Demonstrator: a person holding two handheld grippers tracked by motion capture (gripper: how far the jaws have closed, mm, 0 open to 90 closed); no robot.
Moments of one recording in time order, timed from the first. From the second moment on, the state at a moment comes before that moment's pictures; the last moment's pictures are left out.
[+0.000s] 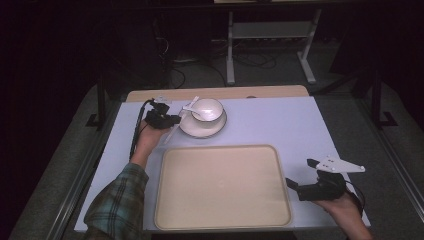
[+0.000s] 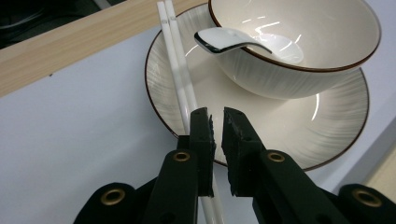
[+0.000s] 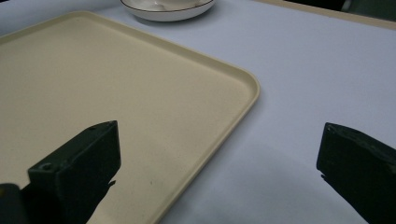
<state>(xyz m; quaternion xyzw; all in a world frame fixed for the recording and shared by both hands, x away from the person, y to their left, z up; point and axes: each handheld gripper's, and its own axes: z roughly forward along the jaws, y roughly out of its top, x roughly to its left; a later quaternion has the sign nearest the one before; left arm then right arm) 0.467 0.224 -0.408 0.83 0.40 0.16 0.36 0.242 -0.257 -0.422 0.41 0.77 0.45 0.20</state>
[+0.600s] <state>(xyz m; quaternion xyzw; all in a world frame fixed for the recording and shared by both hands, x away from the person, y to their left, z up) 0.474 0.217 -0.418 0.83 0.40 0.16 0.36 0.242 -0.258 -0.422 0.41 0.77 0.45 0.20</state>
